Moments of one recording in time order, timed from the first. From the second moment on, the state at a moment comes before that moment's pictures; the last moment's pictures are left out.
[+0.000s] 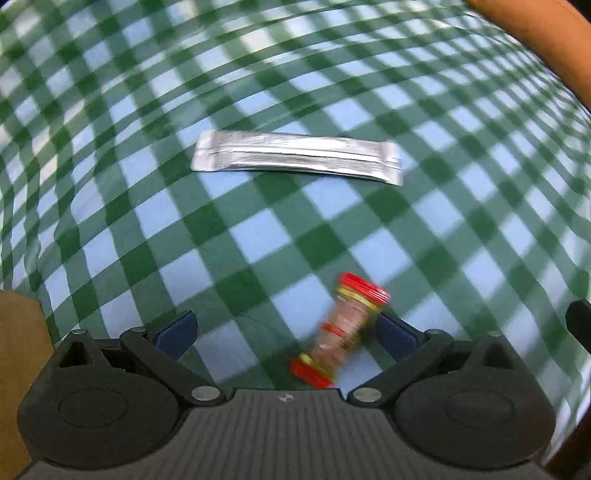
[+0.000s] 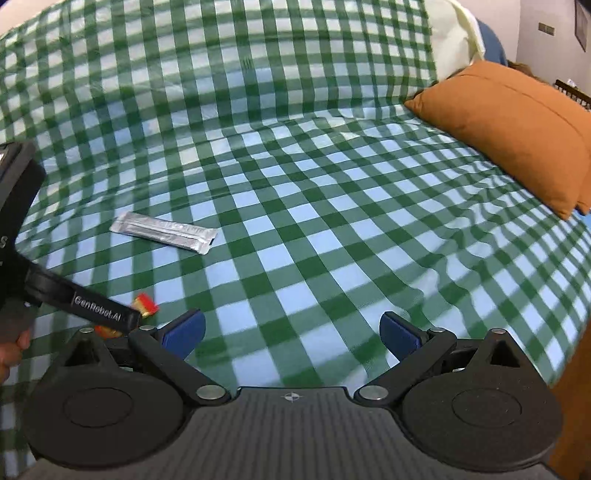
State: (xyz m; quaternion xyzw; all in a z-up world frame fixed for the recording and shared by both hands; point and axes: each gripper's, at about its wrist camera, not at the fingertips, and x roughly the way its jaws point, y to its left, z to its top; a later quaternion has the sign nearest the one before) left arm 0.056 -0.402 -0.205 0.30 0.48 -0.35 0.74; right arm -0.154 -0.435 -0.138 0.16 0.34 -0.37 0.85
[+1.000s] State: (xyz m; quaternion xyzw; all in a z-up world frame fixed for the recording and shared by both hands) left arm 0.096 -0.366 -0.182 0.18 0.57 -0.25 0.76; right arm 0.031 -0.474 -0.210 -0.01 0.36 -0.12 0.92
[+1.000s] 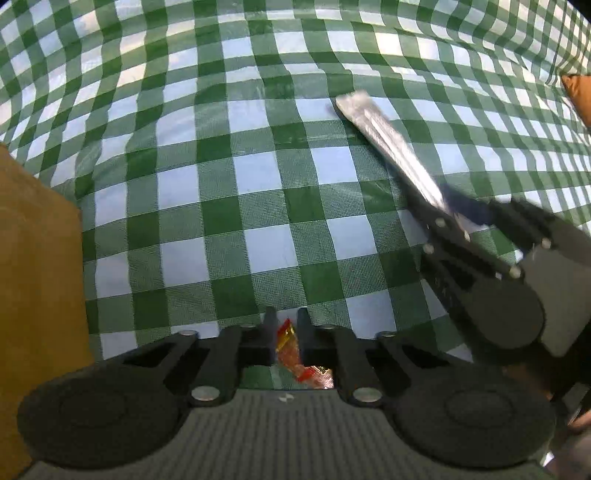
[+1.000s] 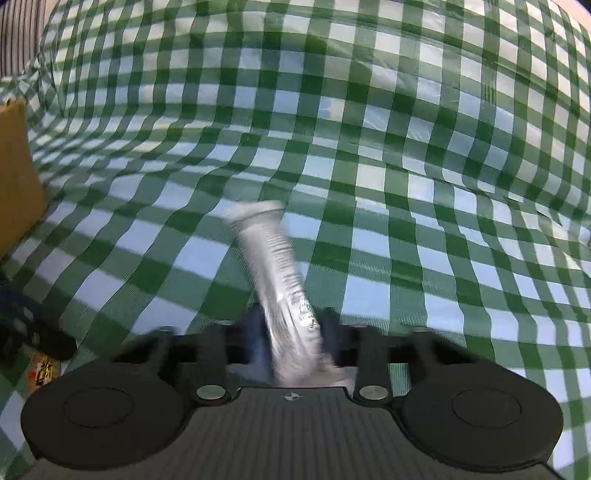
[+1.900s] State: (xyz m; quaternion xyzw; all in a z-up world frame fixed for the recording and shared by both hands) left arm 0.033 -0.199 0.029 0.11 0.43 -0.28 0.85; right arm -0.119 -0.329 -0.024 0.09 0.27 -0.21 0.94
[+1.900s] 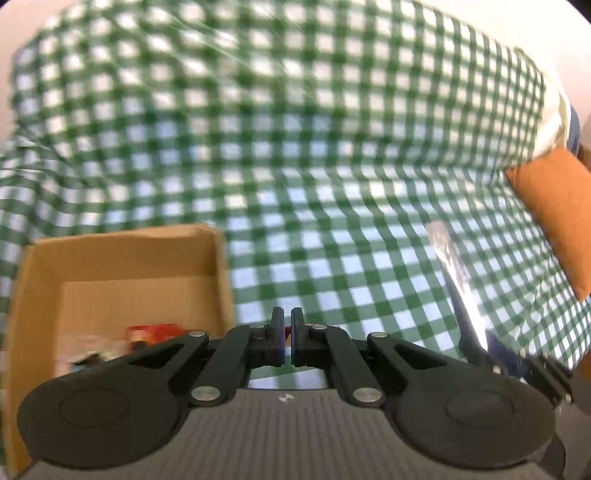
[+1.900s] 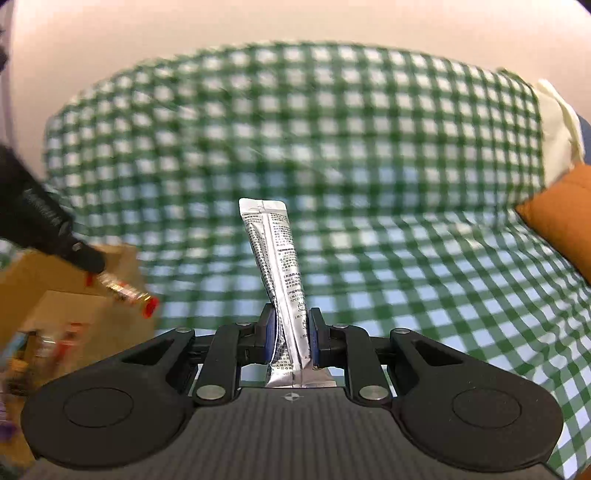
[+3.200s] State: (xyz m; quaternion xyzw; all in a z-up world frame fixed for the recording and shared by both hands) left arm 0.080 0.027 0.014 0.08 0.45 -0.18 0.87; right arm -0.049 -0.091 -0.013 0.05 0.36 -0.06 0.93
